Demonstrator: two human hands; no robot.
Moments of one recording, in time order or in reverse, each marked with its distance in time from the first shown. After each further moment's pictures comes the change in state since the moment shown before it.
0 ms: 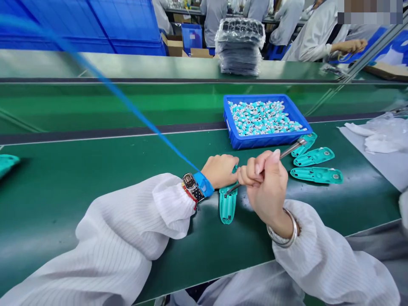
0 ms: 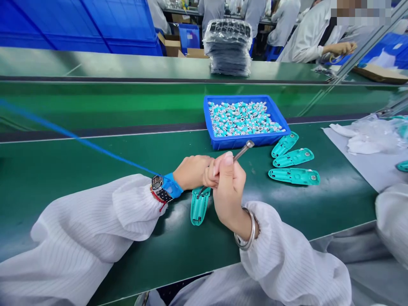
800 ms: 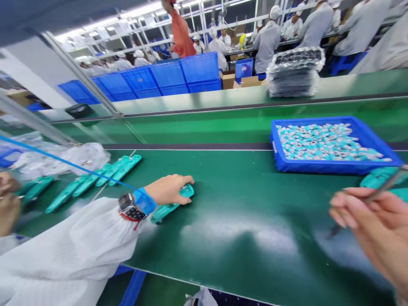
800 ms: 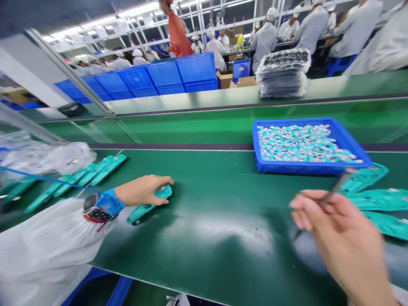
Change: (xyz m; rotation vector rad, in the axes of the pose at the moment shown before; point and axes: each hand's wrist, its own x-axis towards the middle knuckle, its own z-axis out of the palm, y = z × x) left_hand -0.173 -0.103 -0.075 0.109 -0.272 -0.510; right_hand -0.006 -0.035 -0.091 -0.376 0.087 0.210
